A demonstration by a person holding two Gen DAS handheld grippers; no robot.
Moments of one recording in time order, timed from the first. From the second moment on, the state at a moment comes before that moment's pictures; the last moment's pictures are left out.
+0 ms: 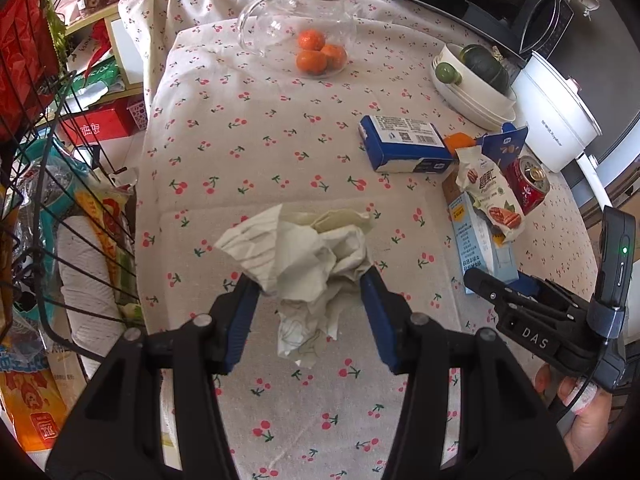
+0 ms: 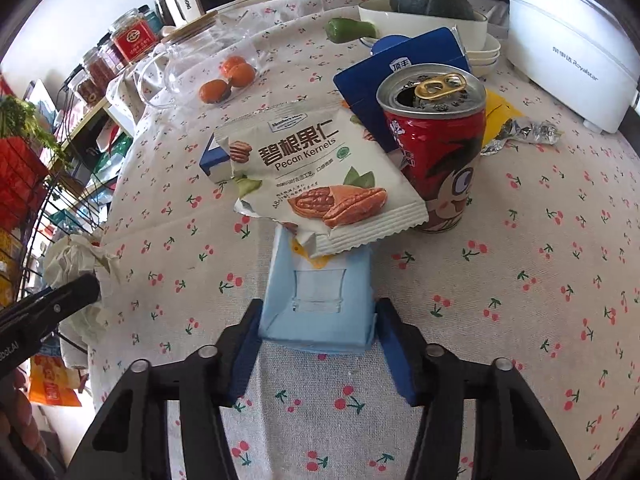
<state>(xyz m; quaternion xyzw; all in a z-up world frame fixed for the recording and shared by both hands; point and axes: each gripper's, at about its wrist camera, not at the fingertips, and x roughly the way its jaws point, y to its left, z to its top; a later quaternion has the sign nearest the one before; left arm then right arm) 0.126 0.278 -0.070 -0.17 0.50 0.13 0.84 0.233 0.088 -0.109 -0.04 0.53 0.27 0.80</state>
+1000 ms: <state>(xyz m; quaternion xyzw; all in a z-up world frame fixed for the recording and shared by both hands) 0.121 0.135 -0.034 -0.14 0.48 0.02 0.86 0.185 -0.151 -0.021 -0.06 0.47 0.23 0.85</state>
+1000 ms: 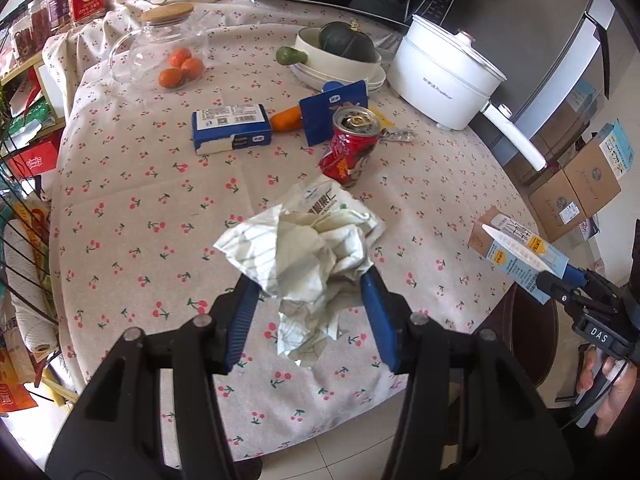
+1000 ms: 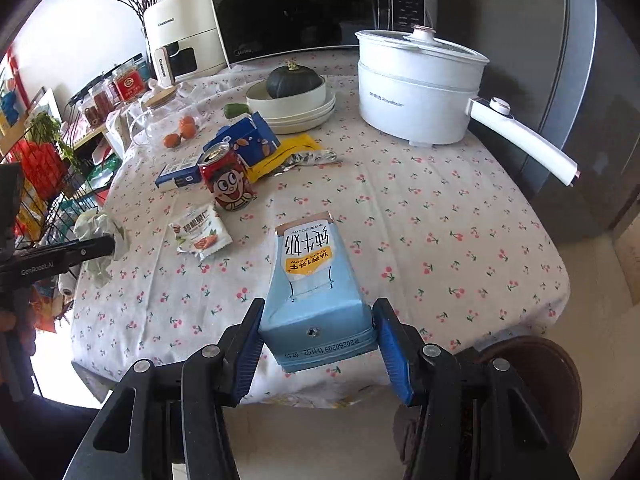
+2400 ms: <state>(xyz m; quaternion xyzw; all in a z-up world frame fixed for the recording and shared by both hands) 0.158 -0.220 -0.092 0.03 0.48 -0.29 0.82 0.126 -0.426 -0.087 0.03 0.56 0.04 0.83</state>
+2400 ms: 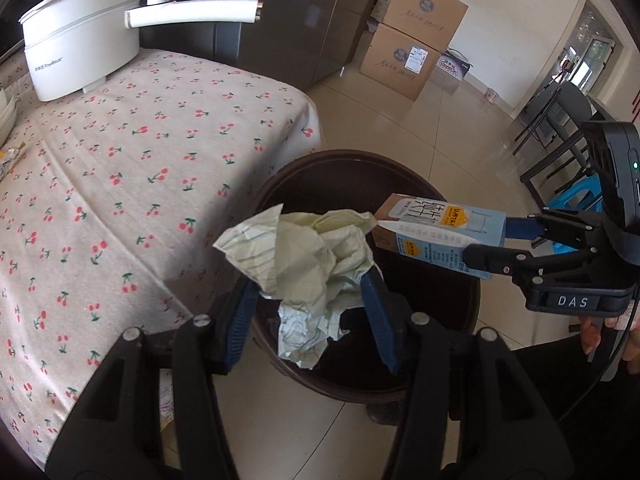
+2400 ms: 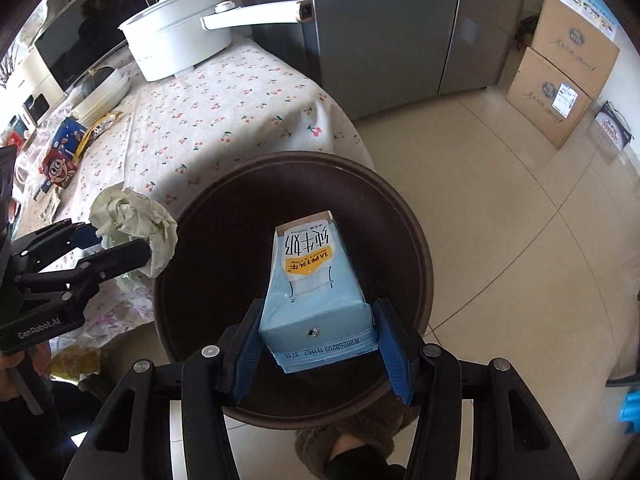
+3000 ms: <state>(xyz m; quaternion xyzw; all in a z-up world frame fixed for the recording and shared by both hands) 0.156 -0.186 -0.084 0.03 0.48 -0.24 0.84 0.121 -0.435 -0.100 0.03 0.57 0.03 0.82</state>
